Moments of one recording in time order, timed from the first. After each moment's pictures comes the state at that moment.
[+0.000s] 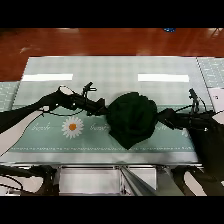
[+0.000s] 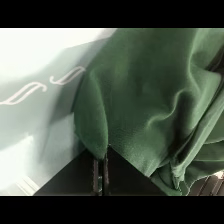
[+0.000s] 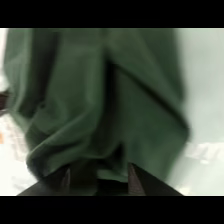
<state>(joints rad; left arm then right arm) -0.33 -1.64 0.96 0.43 -0.98 -1.23 -0.15 -0.84 0.48 -0.70 1.07 1.38</state>
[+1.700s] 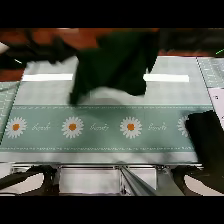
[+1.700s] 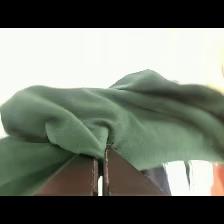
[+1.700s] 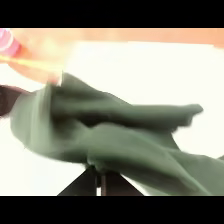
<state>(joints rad) 0.04 -1.29 1.41 0.42 -1.06 -1.23 0.10 -1.22 1.61 -0.71 1.10 1.33</state>
